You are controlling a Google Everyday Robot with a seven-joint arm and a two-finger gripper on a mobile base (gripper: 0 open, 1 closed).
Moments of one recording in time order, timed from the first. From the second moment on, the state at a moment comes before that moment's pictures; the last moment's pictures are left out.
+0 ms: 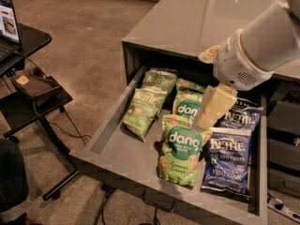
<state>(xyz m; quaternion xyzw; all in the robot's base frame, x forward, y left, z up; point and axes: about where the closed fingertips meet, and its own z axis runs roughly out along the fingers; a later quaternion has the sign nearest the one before) 0.466 -0.111 0.914 -0.62 0.74 0.07 0.26</state>
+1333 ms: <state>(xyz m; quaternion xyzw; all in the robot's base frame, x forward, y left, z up) 0.491 -0.021 0.882 -0.58 0.75 0.09 0.30</state>
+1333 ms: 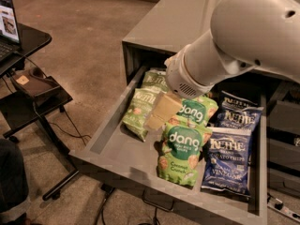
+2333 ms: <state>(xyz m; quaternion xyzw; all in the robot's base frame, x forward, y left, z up) 0.530 0.021 0.816 -0.54 0.77 0.15 0.30</state>
